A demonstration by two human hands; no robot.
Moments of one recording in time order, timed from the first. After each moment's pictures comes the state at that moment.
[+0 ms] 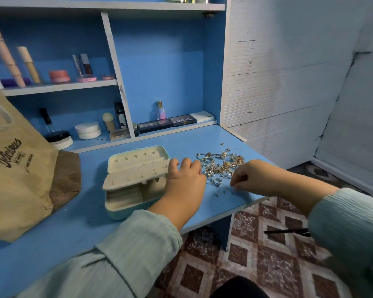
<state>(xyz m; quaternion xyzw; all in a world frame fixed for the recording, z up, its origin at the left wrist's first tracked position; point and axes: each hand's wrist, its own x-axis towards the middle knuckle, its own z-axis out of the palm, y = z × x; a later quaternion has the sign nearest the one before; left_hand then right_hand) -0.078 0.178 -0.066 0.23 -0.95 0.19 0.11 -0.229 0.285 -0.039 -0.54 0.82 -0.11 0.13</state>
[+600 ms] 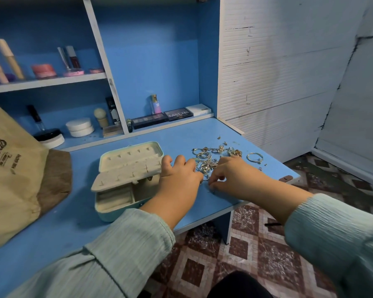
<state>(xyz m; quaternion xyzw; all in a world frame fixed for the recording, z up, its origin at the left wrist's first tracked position) -0.085 0.173 -0.068 0.24 -0.95 0.19 0.09 -0.209 0.261 -0.062 -0.60 0.78 -0.18 0.05</state>
